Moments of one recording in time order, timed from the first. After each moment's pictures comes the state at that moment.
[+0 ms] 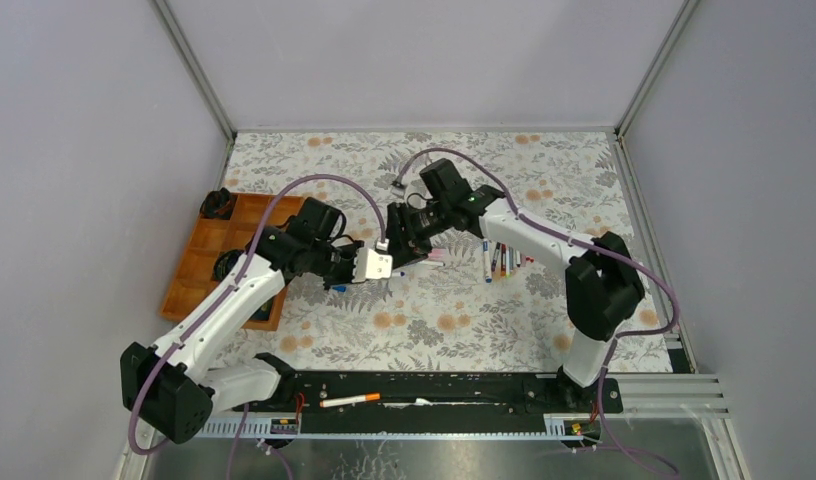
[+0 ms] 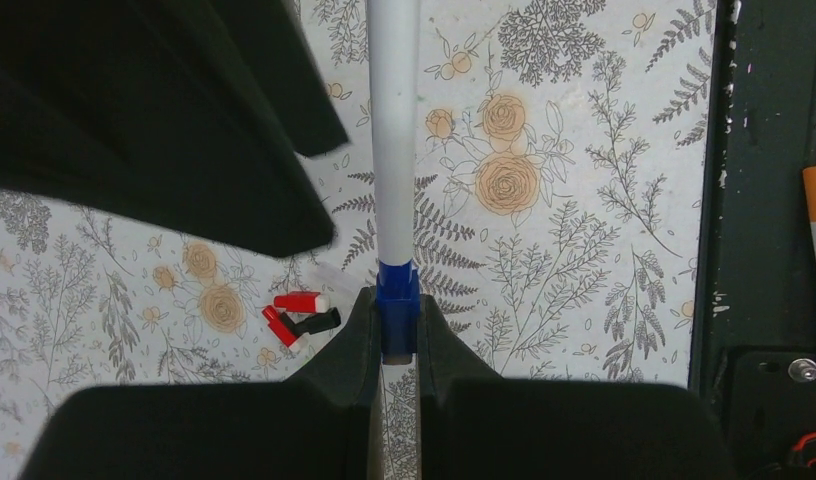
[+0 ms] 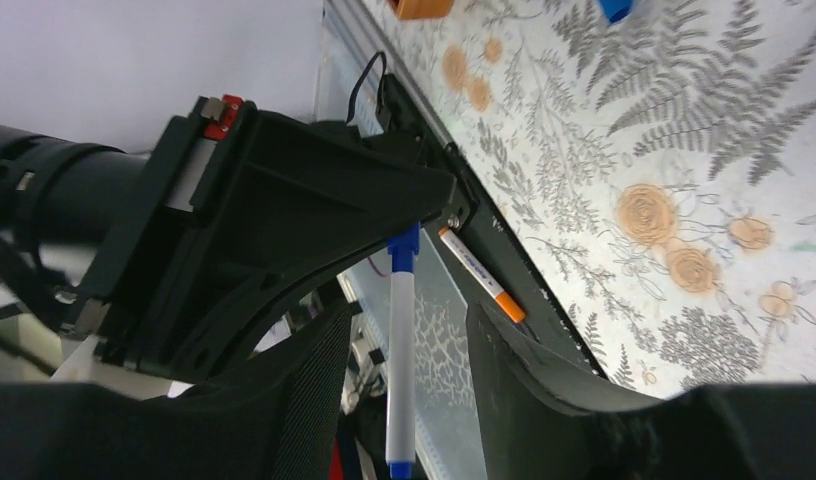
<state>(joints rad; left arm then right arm) -0.49 1.15 1.01 -0.92 0.56 1.07 0.70 1.77 1.41 -0.47 -0.84 0.71</state>
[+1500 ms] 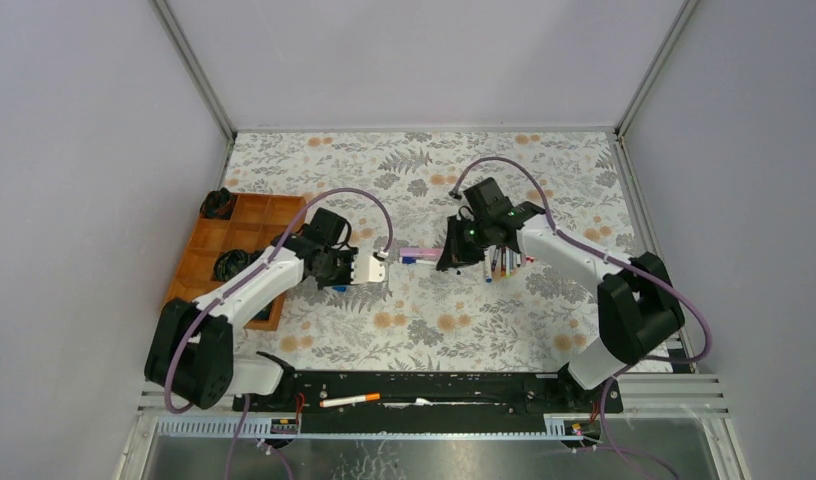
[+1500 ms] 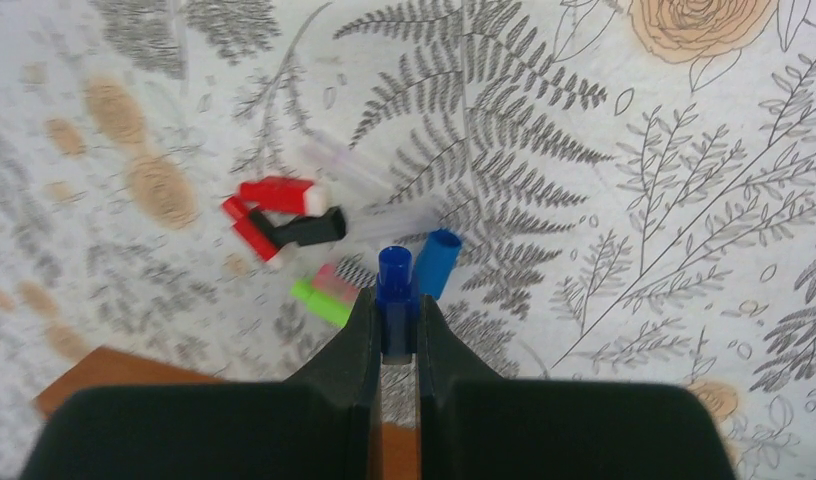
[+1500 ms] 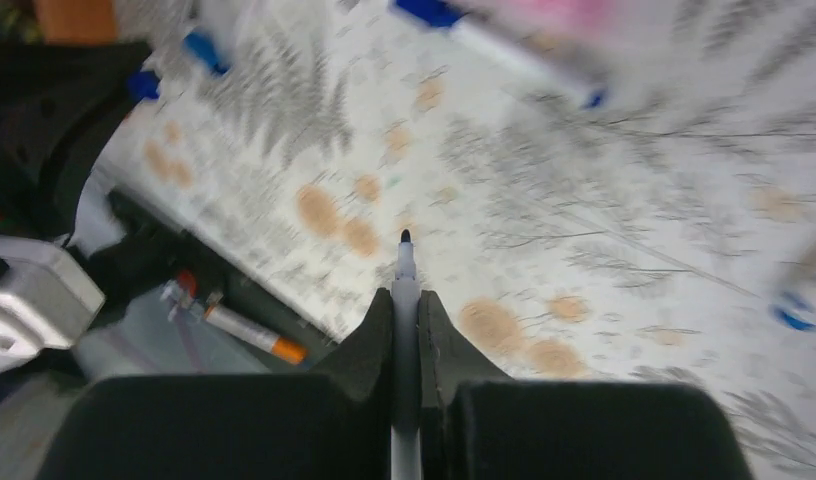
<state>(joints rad) -0.40 1.30 0.83 -0.70 0.25 1.17 0.58 1.61 1.13 -0.55 -0.48 0.52</state>
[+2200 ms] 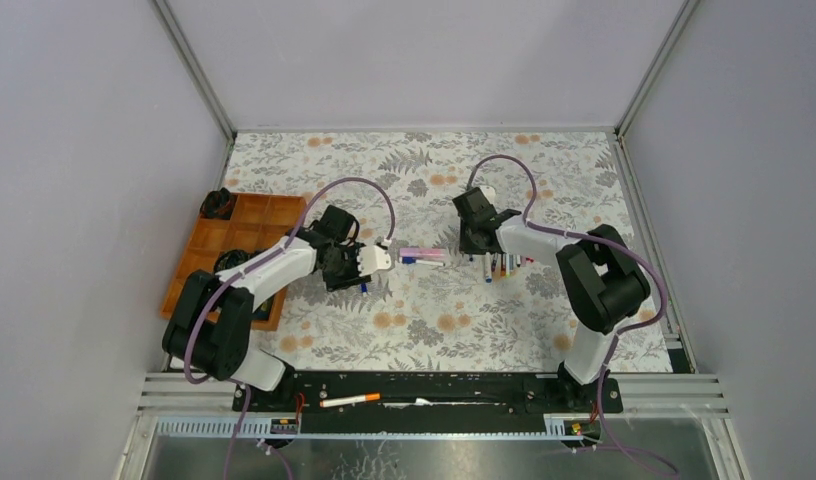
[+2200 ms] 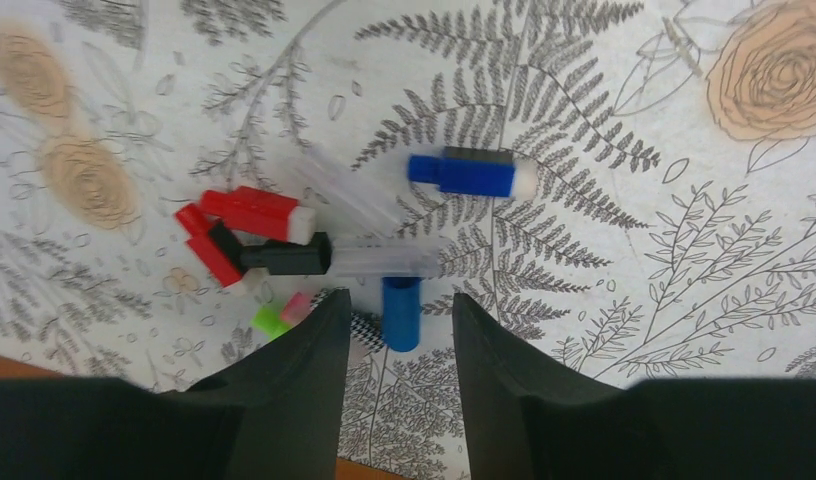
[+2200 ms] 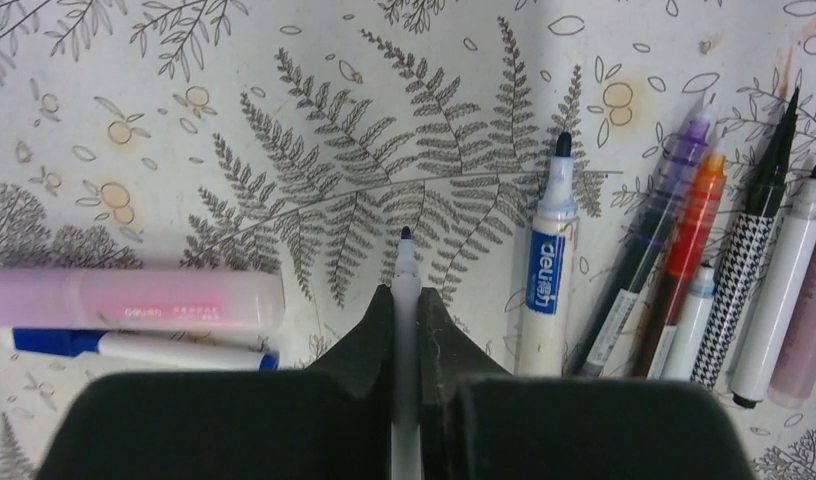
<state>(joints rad) -0.40 1.49 0.83 -0.60 0.23 0.97 0.57 1.78 1.07 -0.32 0.22 0.53</state>
